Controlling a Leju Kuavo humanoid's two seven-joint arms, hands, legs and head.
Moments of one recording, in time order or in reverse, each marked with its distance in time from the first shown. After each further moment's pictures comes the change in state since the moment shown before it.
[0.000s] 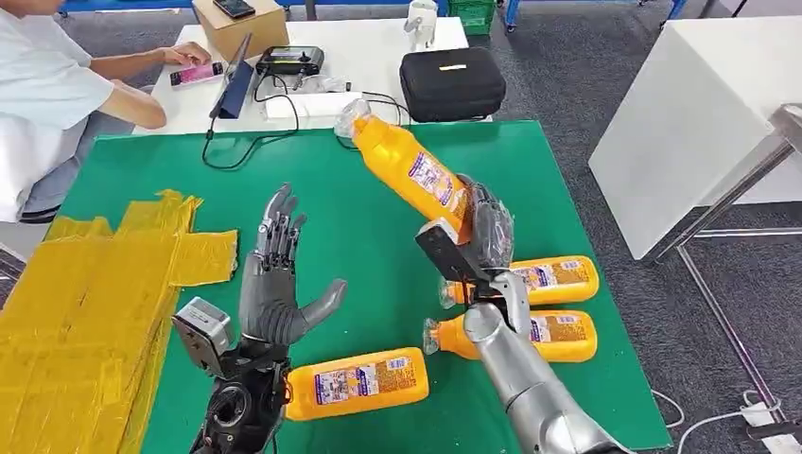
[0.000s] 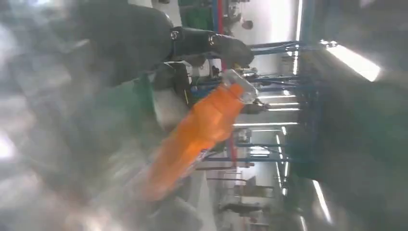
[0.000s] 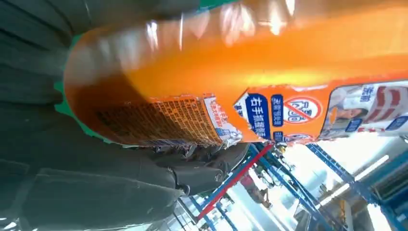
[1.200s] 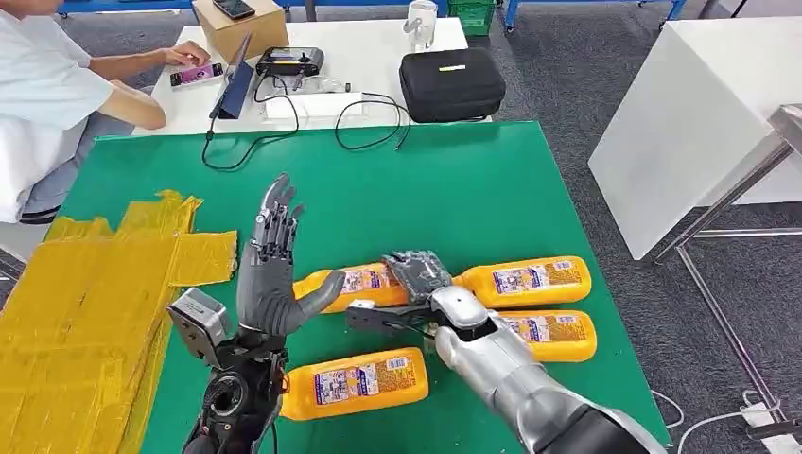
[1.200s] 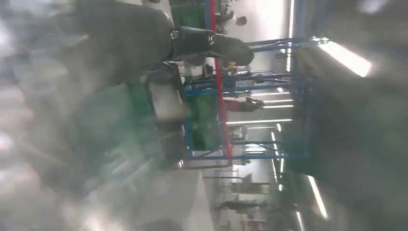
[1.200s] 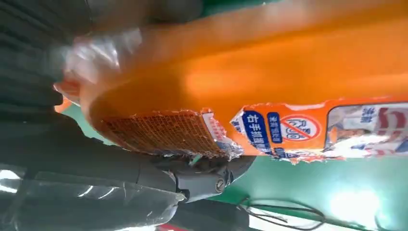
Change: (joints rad) left arm -0.034 0.000 0.022 0.007 -0.002 -0.026 0.002; right arm -0.151 -0.003 0.393 0.357 0.449 0.457 0.303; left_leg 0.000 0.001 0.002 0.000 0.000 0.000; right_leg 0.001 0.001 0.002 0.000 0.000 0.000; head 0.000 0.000
